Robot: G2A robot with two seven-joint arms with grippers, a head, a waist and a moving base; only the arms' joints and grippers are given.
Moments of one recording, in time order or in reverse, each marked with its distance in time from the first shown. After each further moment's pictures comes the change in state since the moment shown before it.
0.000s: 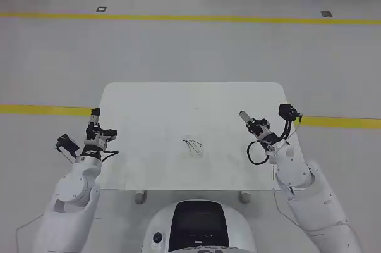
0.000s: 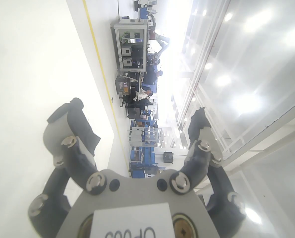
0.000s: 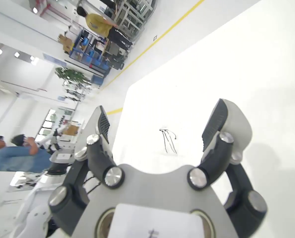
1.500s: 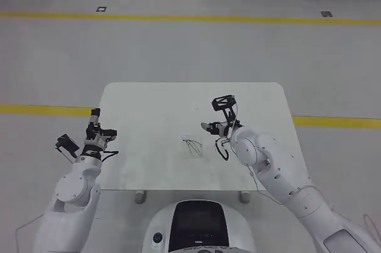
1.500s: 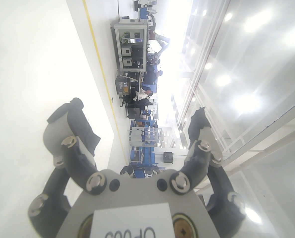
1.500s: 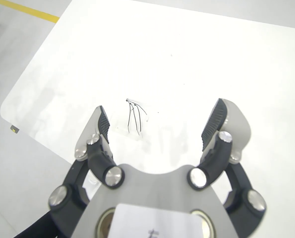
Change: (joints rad) left arm 0.000 0.000 0.000 0.000 0.000 0.000 0.000; right arm 0.394 -0.056 -0.400 0.206 -0.520 0.068 0.411
